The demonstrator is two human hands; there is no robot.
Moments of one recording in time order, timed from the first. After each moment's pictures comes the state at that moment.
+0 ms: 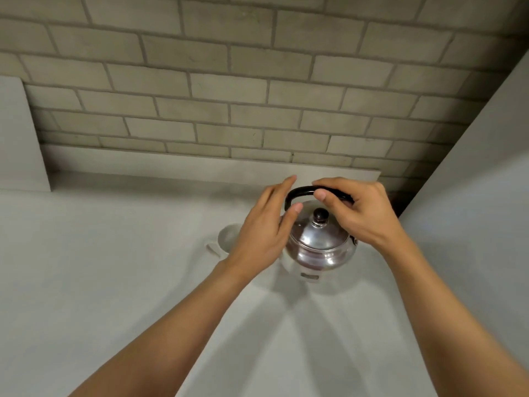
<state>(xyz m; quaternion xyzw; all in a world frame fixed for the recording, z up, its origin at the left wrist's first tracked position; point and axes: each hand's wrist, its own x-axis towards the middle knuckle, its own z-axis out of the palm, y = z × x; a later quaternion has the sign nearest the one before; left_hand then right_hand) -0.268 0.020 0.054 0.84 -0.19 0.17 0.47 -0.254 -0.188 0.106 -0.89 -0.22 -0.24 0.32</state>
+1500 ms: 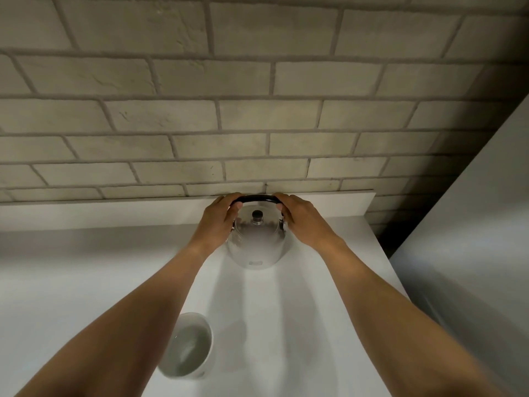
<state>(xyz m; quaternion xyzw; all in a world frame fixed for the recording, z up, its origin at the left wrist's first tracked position) 0.009 0.028 -0.025 0.88 -0.13 0.08 0.45 -0.009 -0.209 -0.007 -0.95 -0.14 -0.06 0.28</state>
